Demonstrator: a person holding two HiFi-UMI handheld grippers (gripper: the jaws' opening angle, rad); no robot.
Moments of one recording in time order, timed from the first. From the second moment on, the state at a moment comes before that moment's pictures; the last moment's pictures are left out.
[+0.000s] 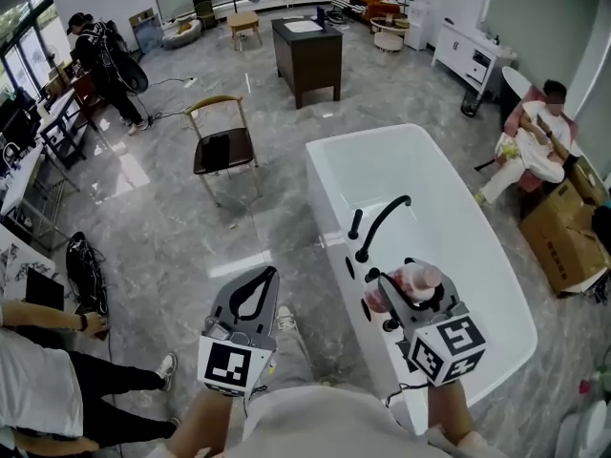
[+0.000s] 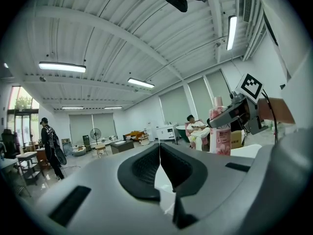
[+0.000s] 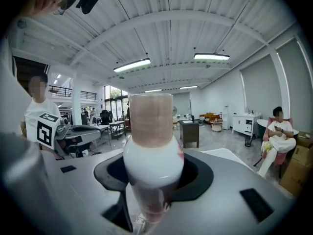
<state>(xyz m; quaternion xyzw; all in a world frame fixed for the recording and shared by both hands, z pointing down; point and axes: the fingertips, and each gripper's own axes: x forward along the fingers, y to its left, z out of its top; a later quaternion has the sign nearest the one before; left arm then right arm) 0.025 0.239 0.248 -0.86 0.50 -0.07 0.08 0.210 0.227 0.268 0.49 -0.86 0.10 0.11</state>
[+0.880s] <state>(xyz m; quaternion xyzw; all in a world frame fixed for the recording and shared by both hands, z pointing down) -0.053 -0.082 0.331 -0.88 0.45 -0.11 0.06 0.145 -0.108 0.365 0.58 -0.79 0.15 0.14</state>
